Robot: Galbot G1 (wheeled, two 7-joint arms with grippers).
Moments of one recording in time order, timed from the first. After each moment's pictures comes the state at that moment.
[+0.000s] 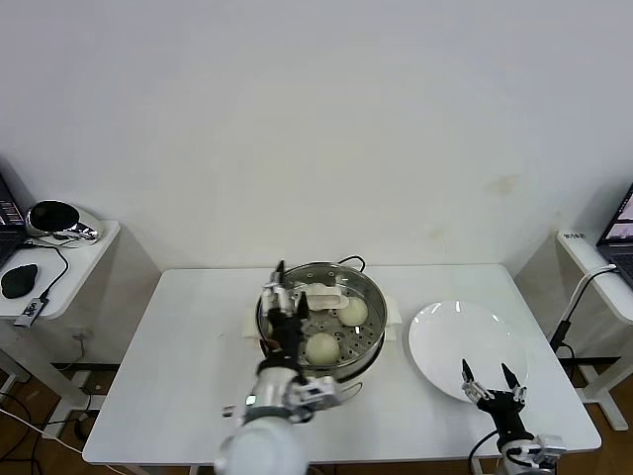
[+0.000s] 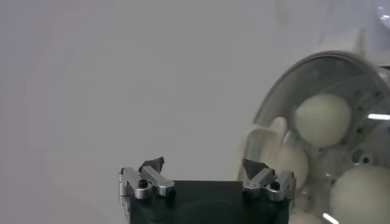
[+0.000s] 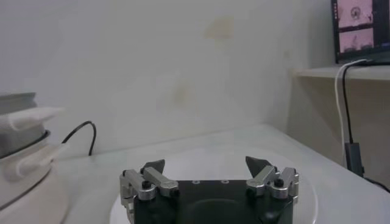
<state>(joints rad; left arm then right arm) 1.23 -1.48 -0.03 -2.20 1.29 0.57 0.21 -1.52 1.45 0.83 1.80 0.34 0.02 -0.23</state>
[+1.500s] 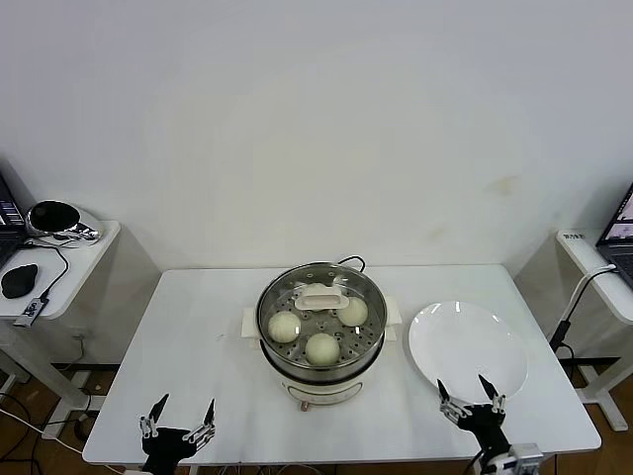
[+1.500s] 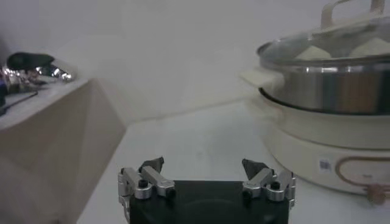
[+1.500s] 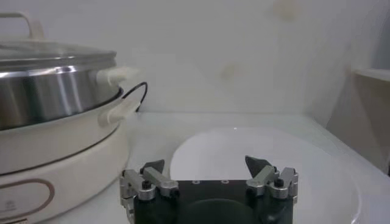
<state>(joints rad) 1.82 -1.50 -0.69 -2.18 0.05 0.21 0.12 -1.64 1.39 0.73 1.94 0.20 -0.07 -0.18</state>
